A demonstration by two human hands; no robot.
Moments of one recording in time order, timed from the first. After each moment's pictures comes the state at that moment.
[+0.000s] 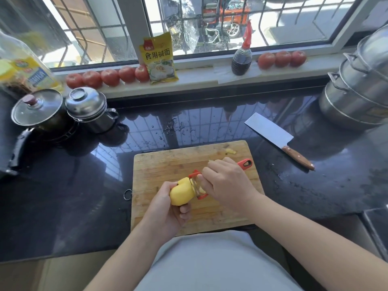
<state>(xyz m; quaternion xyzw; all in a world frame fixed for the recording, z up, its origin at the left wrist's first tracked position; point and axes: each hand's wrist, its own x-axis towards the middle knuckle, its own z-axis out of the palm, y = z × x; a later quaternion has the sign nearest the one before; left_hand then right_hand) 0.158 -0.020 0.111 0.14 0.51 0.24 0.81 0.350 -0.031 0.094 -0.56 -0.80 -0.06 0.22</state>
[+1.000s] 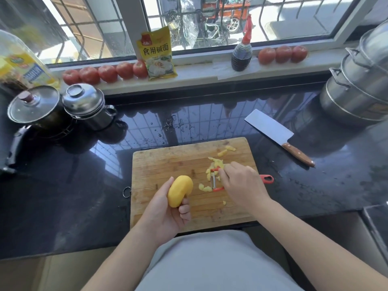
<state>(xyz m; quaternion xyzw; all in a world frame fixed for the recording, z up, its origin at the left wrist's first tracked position) 0.150 -0.022 0.102 0.07 0.51 0.21 0.83 0.373 -0.053 0.076 -0.73 -0.67 0.07 0.13</state>
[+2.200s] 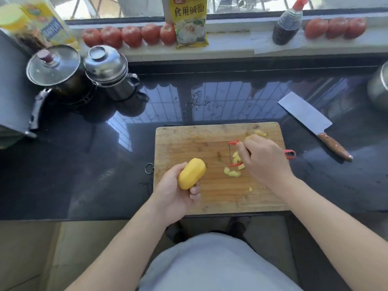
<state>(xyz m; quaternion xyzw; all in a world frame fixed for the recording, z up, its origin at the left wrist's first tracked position) 0.099 -0.002 0.086 0.06 0.50 0.21 0.84 0.346 -0.011 0.075 -0.69 -0.70 0.02 0.18</state>
